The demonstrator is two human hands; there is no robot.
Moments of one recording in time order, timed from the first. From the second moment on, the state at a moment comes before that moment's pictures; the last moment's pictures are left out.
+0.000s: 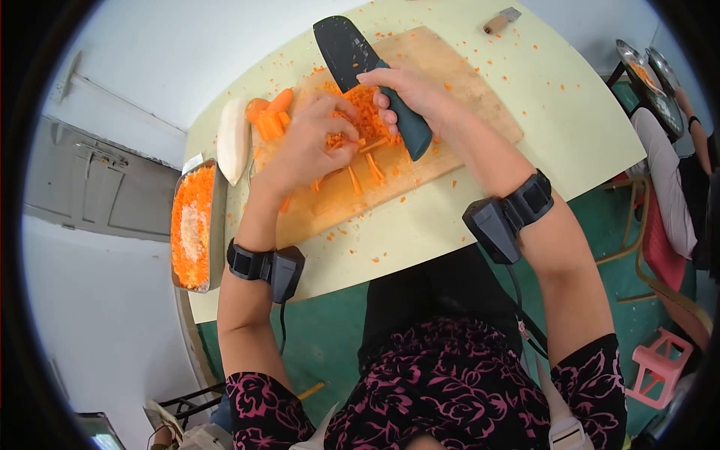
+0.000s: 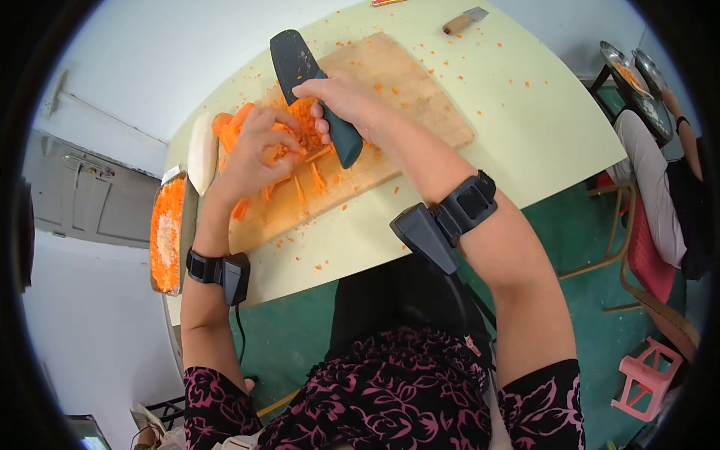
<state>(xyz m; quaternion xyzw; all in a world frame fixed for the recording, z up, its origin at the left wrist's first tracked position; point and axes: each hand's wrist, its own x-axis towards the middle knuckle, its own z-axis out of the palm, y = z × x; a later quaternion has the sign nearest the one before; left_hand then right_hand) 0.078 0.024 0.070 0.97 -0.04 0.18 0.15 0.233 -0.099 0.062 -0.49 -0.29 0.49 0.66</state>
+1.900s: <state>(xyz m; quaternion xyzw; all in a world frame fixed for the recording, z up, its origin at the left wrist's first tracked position) 0.041 -0.005 0.050 0.94 0.25 0.22 0.07 0.235 -0.097 0.054 -0.51 -0.31 0.47 0.65</state>
